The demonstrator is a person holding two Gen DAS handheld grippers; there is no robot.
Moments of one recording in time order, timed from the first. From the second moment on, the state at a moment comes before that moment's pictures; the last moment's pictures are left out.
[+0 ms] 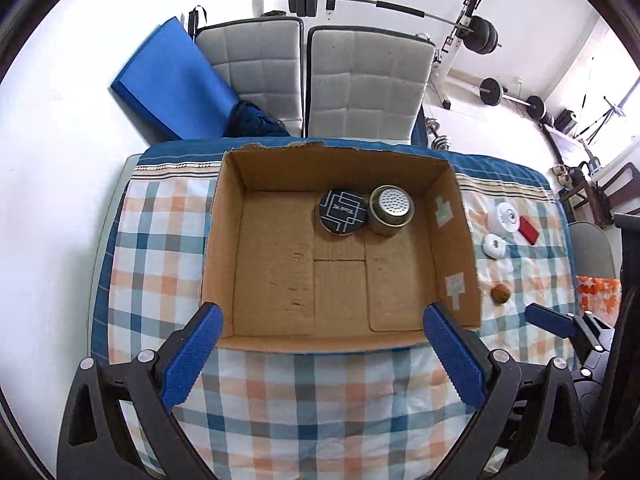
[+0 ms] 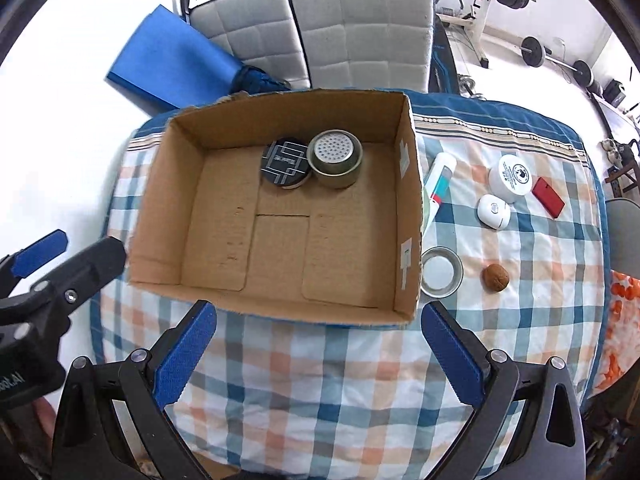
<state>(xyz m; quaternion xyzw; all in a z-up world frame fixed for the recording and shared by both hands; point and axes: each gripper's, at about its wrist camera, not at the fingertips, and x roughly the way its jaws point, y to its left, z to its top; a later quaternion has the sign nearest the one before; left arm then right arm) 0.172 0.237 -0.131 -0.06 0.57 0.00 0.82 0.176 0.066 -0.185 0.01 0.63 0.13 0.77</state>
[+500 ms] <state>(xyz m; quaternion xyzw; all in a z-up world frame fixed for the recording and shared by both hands) 0.188 0.123 -0.108 -0.04 0.54 -0.05 0.84 0.192 -0.081 -0.167 0.10 0.63 0.08 0.77</state>
